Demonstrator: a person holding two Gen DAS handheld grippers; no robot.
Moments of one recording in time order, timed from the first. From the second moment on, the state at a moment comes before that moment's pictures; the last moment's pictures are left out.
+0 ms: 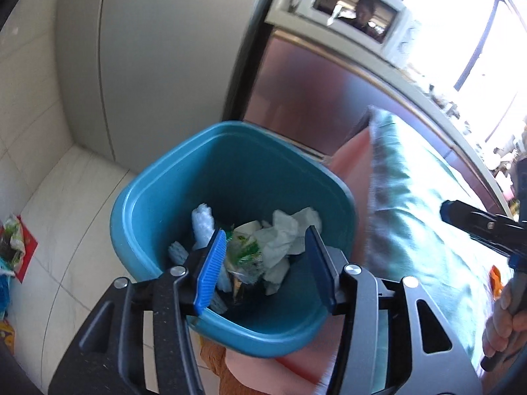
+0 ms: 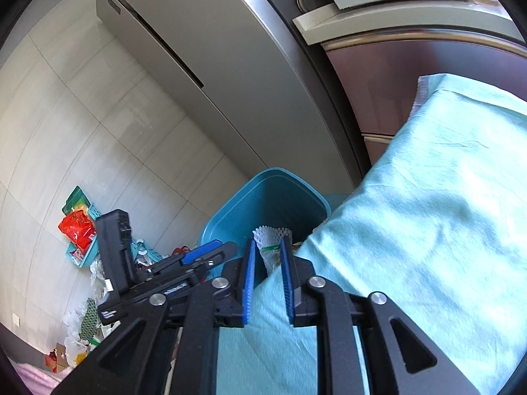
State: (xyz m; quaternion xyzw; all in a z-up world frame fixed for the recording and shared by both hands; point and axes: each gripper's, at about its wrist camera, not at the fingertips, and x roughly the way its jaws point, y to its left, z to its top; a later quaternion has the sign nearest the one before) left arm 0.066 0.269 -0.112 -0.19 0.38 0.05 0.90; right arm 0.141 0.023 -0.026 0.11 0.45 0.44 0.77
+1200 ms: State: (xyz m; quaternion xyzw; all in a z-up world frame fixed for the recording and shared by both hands) left arm 0.048 -0.039 -0.068 -0.02 0.38 -0.35 0.85; right arm -0.006 -0.361 -0.044 0.24 0.34 0.04 0.91
